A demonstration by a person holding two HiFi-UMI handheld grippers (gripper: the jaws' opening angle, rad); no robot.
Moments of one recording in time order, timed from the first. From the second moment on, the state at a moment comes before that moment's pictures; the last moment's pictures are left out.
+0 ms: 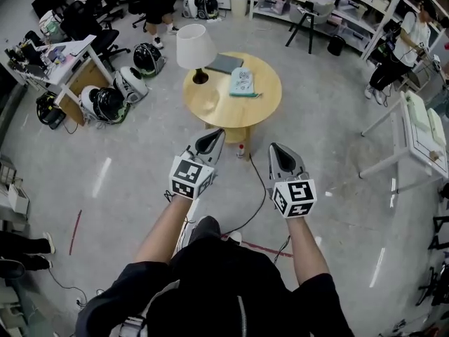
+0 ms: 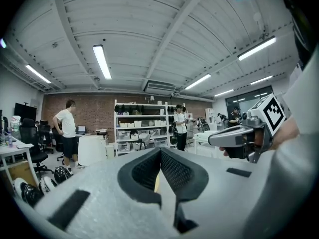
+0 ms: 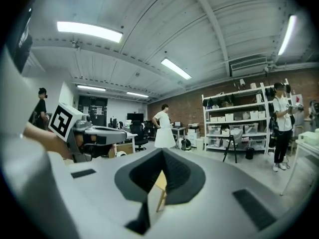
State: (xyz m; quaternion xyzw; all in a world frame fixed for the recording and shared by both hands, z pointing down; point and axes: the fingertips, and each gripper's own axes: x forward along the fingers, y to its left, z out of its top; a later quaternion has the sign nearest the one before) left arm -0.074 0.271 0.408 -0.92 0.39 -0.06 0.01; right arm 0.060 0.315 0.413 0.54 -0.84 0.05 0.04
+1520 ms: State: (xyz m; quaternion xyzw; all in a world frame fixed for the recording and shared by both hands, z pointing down) left arm -0.046 -0.116 0.463 -0.94 0.34 -0.08 -0.02; right arm 0.075 -0.073 0.451 0.57 -0.82 0.08 0.05
